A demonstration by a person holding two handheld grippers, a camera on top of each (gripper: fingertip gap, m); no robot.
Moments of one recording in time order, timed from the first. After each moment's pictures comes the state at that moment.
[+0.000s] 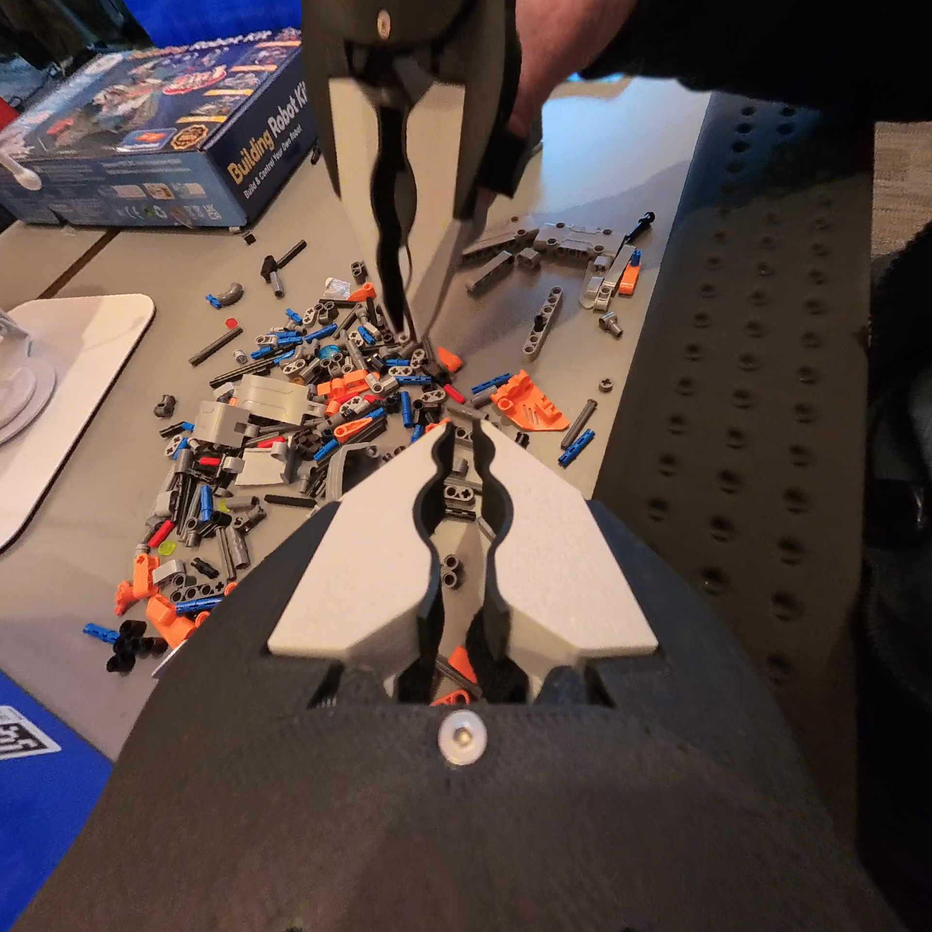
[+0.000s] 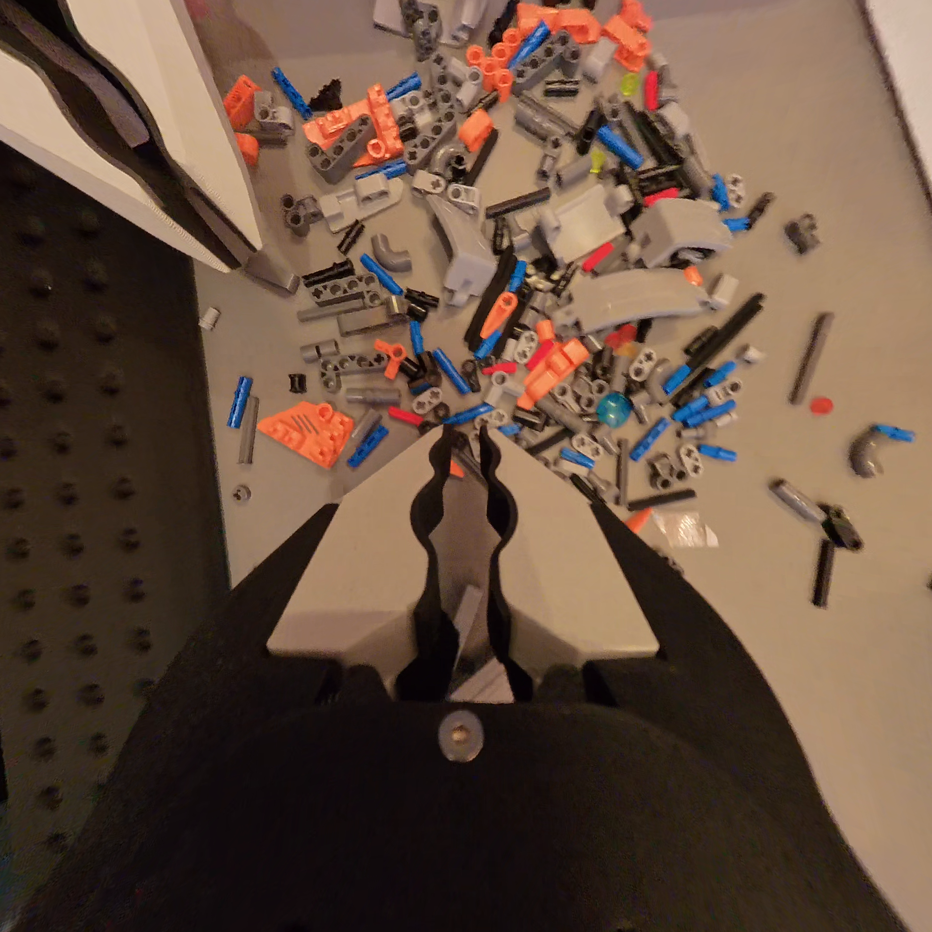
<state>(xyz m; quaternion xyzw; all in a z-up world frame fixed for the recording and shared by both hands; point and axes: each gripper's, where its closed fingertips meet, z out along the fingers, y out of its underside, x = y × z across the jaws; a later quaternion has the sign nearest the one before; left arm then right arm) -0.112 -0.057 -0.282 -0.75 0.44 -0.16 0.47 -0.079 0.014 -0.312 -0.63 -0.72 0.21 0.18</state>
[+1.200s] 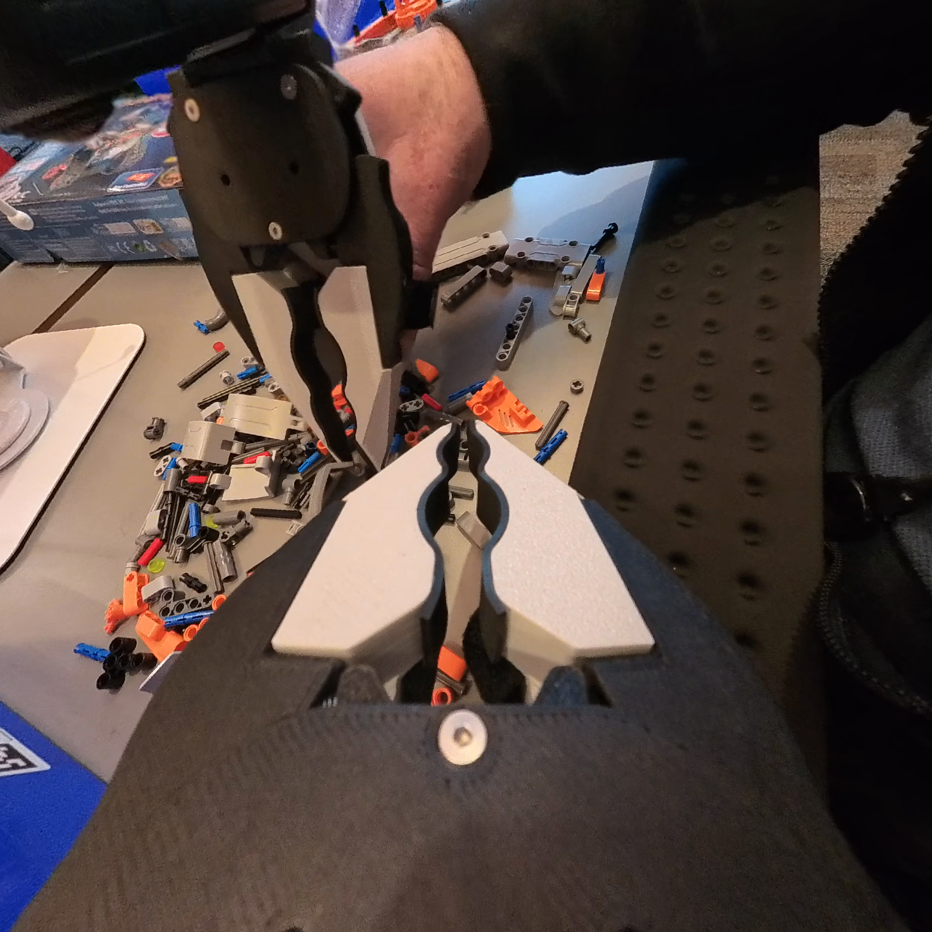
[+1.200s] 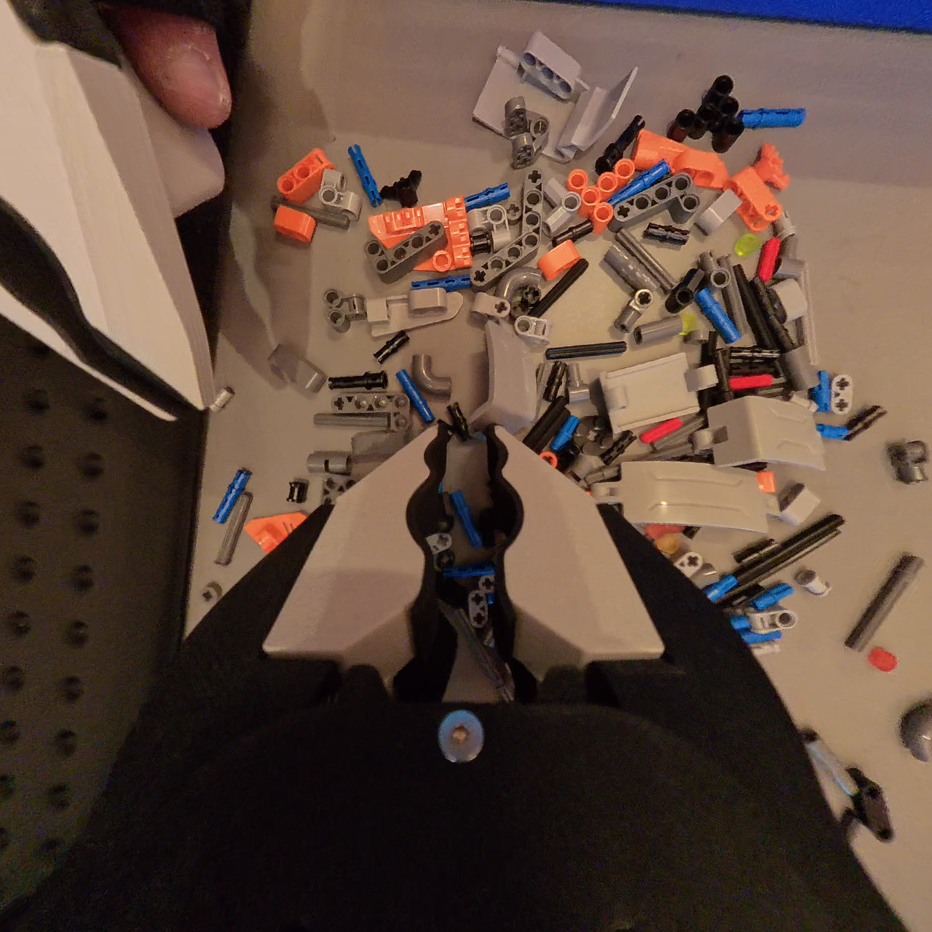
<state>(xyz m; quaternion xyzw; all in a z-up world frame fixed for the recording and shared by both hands) -0.107 -0.070 -0.278 -0.73 0.45 -0.17 0.48 -0.139 -0.009 -0.332 -0.56 -0.78 0.24 0.14</state>
